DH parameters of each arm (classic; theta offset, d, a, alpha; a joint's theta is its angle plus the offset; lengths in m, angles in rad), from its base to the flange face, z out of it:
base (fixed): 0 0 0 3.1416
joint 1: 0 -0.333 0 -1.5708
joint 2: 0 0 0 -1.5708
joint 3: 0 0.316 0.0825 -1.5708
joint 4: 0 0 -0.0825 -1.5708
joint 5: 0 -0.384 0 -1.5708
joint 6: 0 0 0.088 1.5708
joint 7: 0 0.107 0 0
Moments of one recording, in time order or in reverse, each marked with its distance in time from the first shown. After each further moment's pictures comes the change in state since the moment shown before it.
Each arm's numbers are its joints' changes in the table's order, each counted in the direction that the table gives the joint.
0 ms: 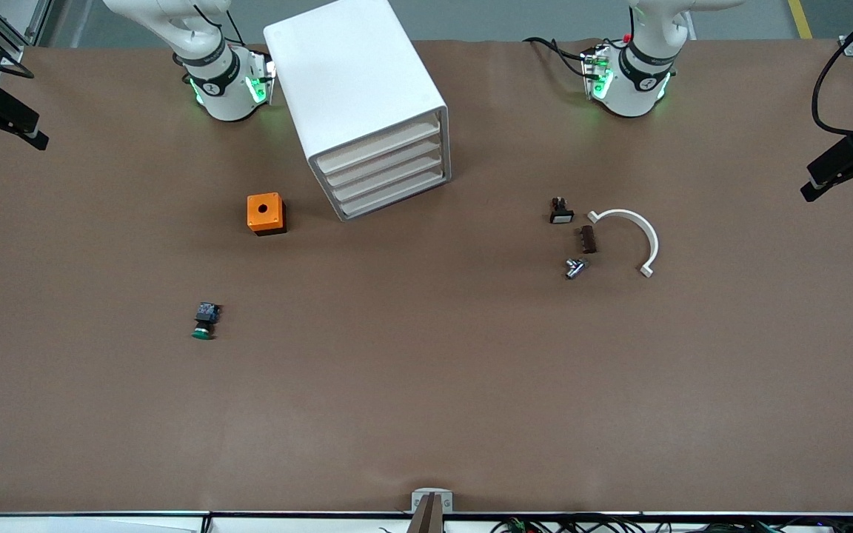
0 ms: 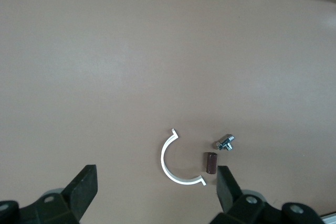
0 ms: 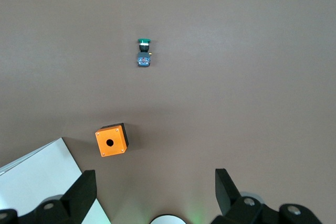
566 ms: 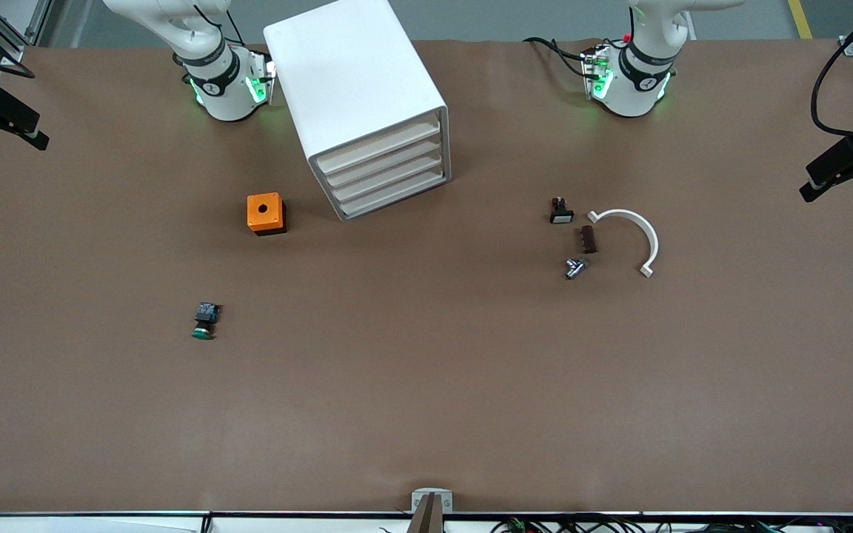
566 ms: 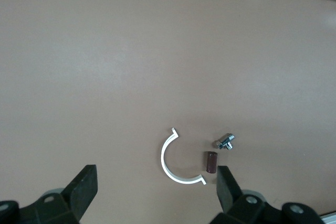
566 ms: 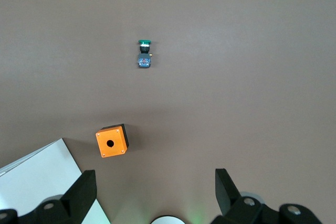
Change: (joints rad) left arm 0.000 -0.008 0.000 0.000 0.000 -0.004 0.000; right arm 0.000 0.001 0.002 -0.007 0.000 0.002 0.000
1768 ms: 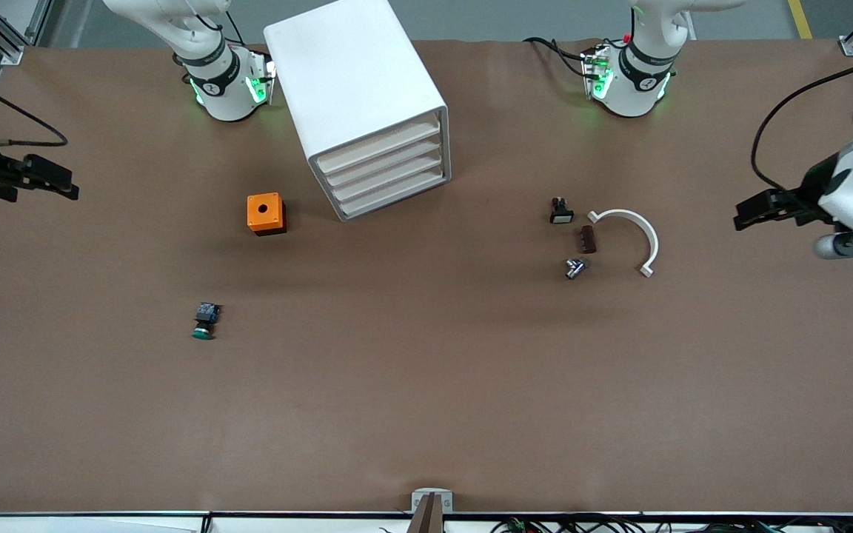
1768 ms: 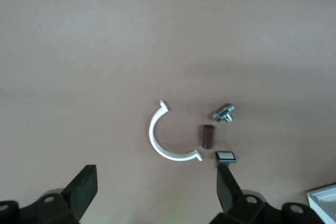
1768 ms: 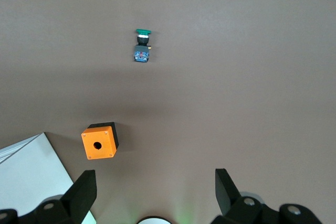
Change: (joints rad) left arm 0.055 -0.161 -0.050 0.000 0.000 -0.063 -0.059; right arm -0.001 -0.238 0.000 -0.053 0.001 0.038 -0.082
